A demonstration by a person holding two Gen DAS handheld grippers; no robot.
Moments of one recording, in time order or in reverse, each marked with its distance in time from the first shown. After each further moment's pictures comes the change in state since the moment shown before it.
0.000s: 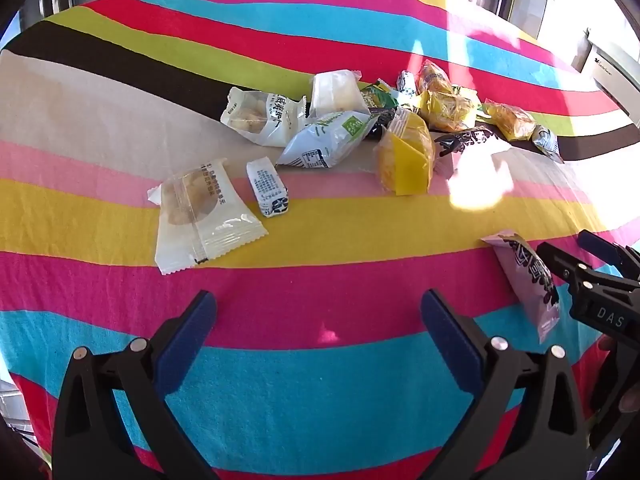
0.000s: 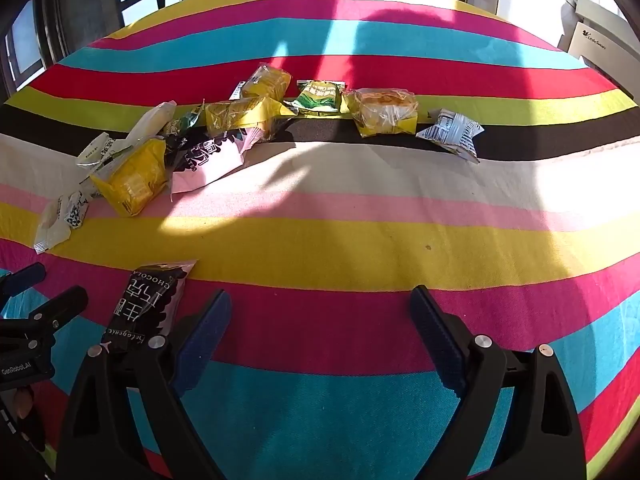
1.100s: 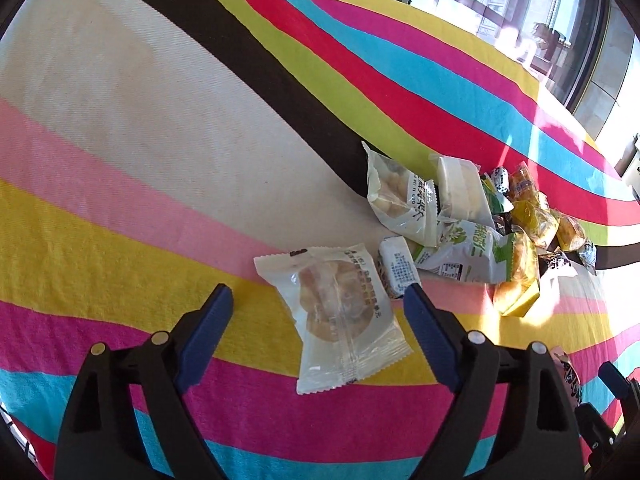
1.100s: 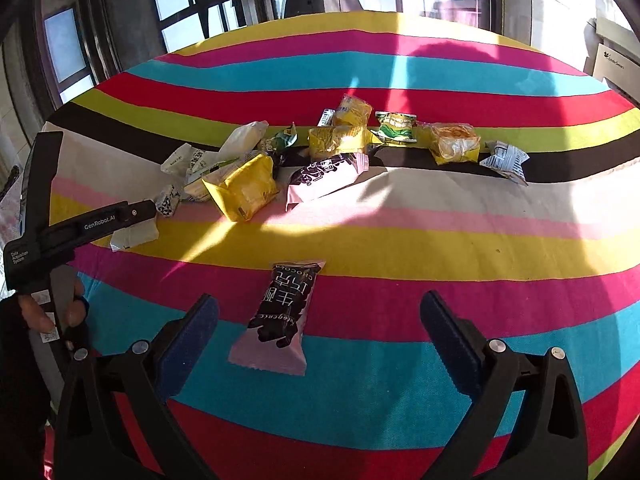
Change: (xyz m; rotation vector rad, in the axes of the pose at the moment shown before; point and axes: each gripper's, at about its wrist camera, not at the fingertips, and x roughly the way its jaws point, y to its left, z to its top) left arm -0.009 0.079 0.040 -0.118 -0.082 0.181; right arm -0.039 0.060 -0.005 -0.058 -0.055 0.131
